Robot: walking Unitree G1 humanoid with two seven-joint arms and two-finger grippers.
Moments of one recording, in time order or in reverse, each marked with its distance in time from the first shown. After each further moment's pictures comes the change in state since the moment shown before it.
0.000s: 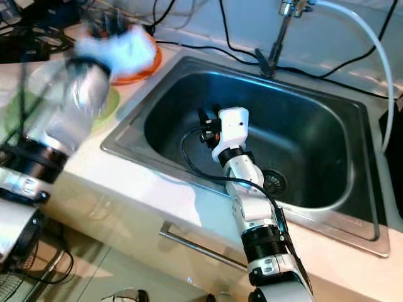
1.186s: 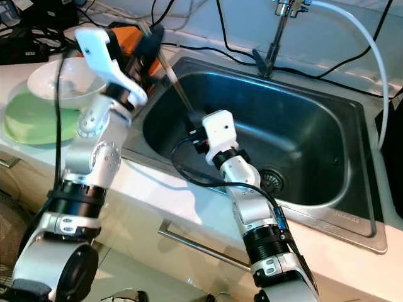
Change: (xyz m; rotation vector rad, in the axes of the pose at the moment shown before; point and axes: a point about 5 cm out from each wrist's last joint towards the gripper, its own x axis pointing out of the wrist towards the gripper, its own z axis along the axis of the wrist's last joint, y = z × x) left arm -0.039 -0.050 0.023 -1.552 -0.054 -0.170; right arm 0.000 0.012 0.000 -0.180 0.008 0.139
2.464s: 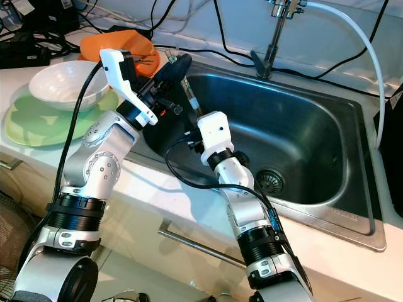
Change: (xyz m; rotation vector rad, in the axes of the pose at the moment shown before) left arm -0.011 -0.021 -0.013 -0.182 0.113 -0.204; right arm 0.002 0.008 0.001 0.005 -0.025 -0.033
